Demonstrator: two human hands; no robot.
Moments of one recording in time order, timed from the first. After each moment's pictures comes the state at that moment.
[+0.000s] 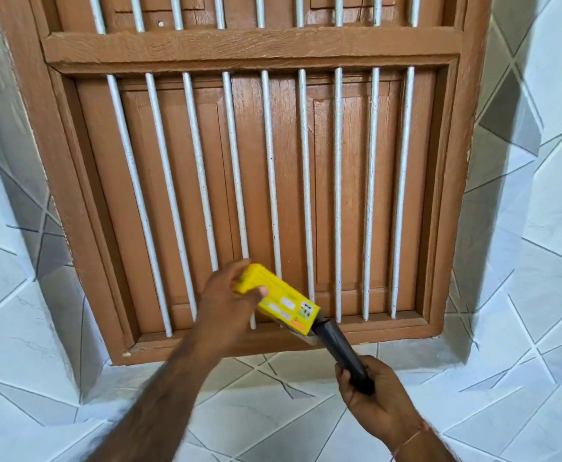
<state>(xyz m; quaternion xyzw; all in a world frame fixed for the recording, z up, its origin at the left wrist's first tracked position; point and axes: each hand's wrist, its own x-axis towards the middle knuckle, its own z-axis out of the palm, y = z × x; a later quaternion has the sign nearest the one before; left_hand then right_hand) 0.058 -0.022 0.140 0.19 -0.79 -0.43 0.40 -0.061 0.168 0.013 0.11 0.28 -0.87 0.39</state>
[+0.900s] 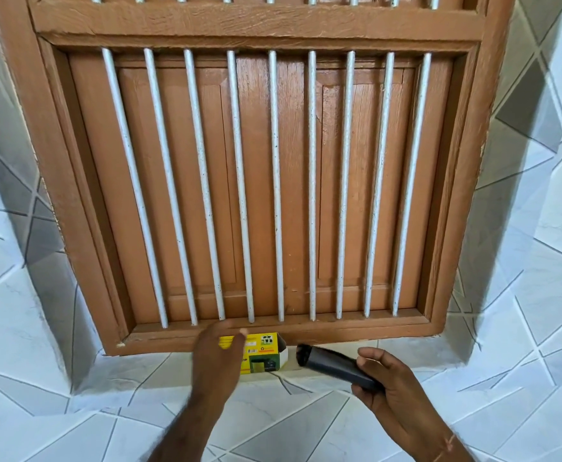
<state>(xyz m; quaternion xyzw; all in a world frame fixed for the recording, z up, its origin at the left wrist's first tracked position) 0.052 -0.042 0.029 0.35 -0.74 -0.43 0.38 -0.061 0.196 0.017 -0.07 0.51 -0.81 0.28</state>
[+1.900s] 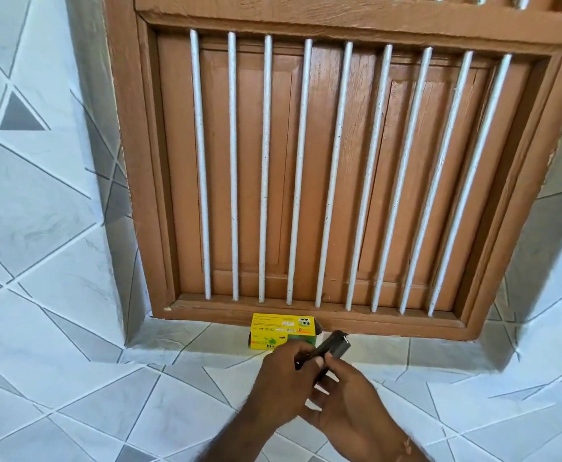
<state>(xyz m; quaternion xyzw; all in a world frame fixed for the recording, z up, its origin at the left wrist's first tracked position) 0.098 0.008 0.024 0.20 -0.81 -0.51 0.22 0.046 0.114 0.031 -0.02 0.47 -0.77 0.43</state>
